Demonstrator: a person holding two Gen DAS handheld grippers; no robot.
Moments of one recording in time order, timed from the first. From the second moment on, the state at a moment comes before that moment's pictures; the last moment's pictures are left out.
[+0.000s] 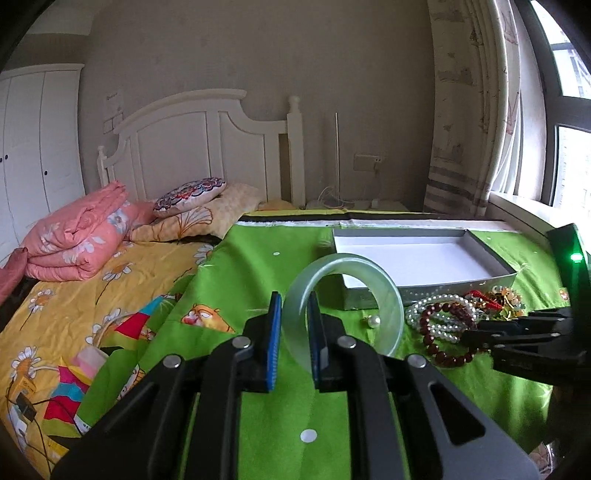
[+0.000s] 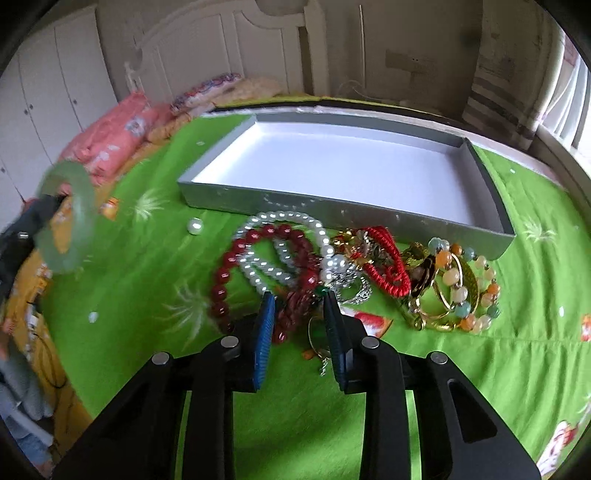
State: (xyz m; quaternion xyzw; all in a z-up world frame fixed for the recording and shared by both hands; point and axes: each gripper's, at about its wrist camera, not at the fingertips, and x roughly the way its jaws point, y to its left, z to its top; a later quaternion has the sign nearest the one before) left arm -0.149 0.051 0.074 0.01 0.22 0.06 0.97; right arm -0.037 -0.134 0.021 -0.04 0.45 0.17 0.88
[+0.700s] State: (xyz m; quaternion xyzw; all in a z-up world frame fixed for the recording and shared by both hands) left arm -0.153 0.042 0.083 0.02 0.20 0.05 0.98; right arm -0.059 -0.175 0.062 0.00 0.36 0.21 0.91
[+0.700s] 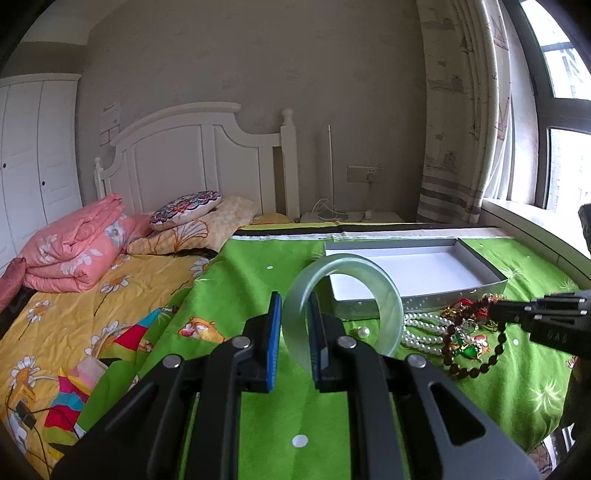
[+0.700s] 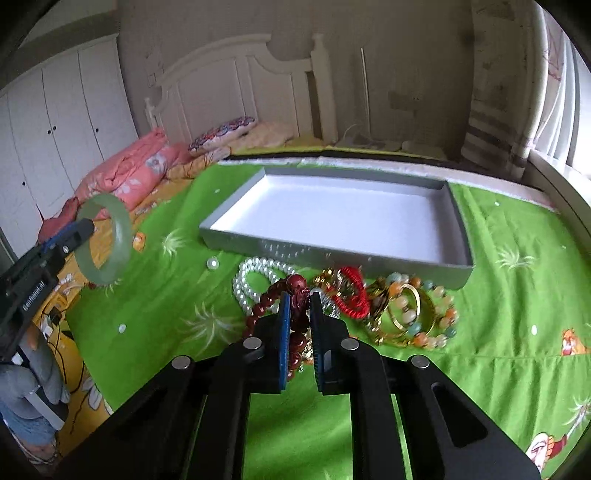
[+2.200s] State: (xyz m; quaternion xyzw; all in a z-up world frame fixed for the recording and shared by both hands) left arm 0.098 -0.010 0.068 0.01 0.33 0.01 0.94; right arm 0.123 -0.227 0.069 0.05 0.36 0.15 0.92
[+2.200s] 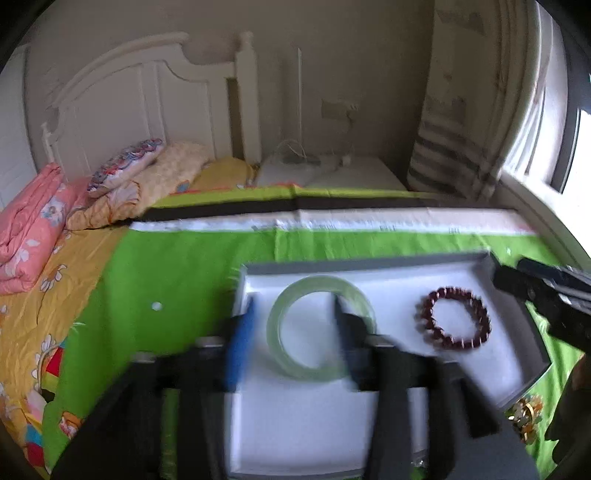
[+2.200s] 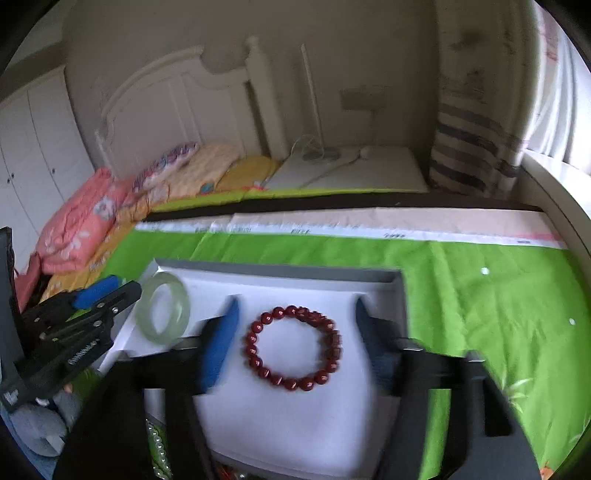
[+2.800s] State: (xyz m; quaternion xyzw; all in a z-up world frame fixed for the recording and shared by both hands) left arm -0.022 0.071 0.052 -0.06 0.32 0.07 0.94; right arm 0.036 -0.259 0.058 0.07 0.35 0.15 0.92
